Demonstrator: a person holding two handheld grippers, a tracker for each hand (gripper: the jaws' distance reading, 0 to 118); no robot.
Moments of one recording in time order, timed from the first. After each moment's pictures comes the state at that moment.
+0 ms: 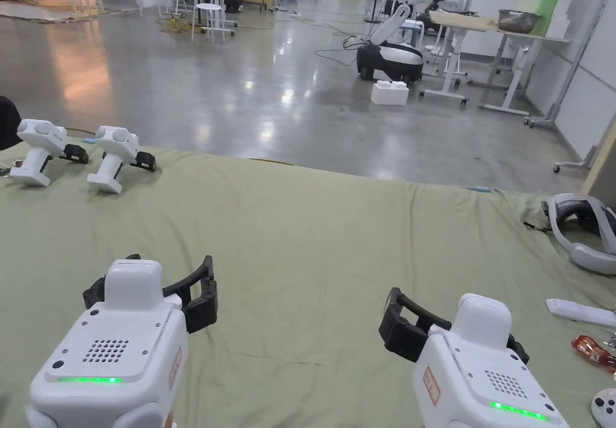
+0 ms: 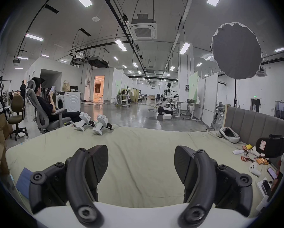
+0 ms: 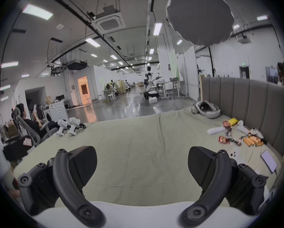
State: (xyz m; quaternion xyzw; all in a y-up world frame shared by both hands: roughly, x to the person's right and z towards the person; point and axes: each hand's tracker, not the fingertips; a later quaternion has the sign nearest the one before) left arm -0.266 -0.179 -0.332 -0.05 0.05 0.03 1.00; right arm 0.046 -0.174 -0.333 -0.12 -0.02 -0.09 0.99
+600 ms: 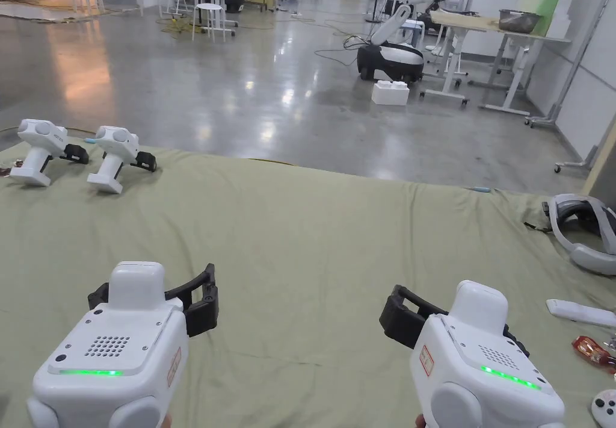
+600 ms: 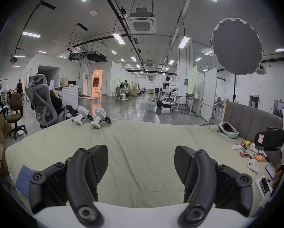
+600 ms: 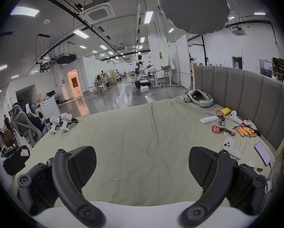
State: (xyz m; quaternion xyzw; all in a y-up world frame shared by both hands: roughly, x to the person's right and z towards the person) left arm -0.269 -0.184 -0.339 -0.09 0.04 0.04 1.00; right arm 0.038 -0.162 -0.346 -0.18 -0.07 -0.09 0.98
